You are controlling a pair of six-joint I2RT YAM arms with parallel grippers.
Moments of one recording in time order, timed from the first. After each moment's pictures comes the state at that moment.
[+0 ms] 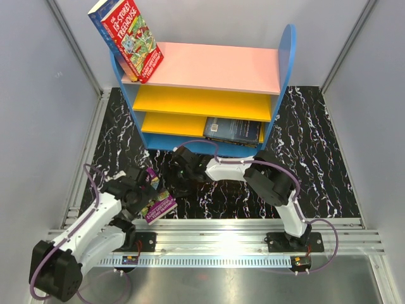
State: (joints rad) left arm -0.38 0.82 0.49 -0.97 -0.18 -1.17; right arm 1.02 2.10 1.36 -0.10 -0.41 1.04
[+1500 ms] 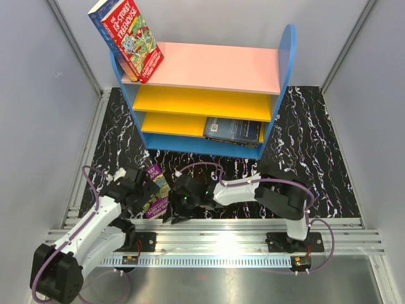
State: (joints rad) left arm -0.36 0.82 0.42 -0.77 -0.18 -1.18; right arm 1.19 1.93 1.06 0.09 -0.33 1.22
